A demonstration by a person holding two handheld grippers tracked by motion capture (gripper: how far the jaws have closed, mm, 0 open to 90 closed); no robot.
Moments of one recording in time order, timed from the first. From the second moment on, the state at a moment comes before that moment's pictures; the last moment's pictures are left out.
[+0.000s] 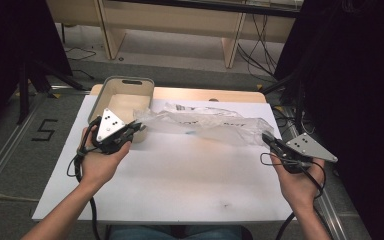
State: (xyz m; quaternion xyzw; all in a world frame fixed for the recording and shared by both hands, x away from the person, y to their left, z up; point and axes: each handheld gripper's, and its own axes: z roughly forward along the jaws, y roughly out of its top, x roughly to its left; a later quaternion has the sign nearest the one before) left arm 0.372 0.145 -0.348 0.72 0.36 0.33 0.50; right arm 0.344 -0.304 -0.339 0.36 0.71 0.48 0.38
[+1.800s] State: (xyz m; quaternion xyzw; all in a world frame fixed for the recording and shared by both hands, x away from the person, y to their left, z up) left arm 0.384 0.136 -0.312 0.67 0.35 0.35 0.55; right arm 0.351 -0.308 -0.307 0.36 0.66 0.52 0.41
